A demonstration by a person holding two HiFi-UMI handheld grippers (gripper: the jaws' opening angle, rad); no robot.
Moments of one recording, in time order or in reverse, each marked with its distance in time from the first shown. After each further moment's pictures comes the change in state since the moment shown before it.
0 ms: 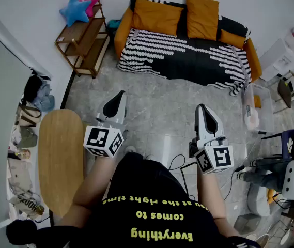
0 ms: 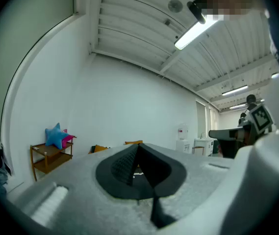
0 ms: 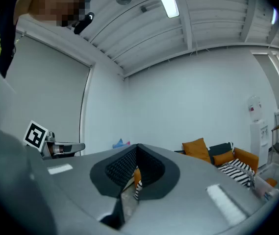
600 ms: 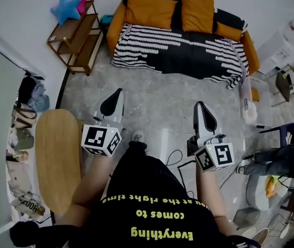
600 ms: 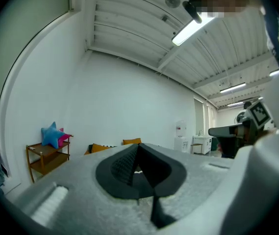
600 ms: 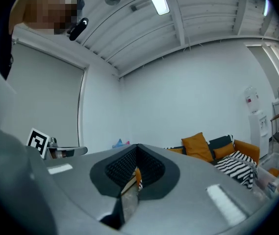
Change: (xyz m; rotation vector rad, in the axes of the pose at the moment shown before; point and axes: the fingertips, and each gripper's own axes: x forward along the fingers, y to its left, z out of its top) left arm 0.027 -0.012 -0.012 0.021 0.024 -0.020; right arm 0.006 -0.025 -0.005 0.091 -0.011 0.011
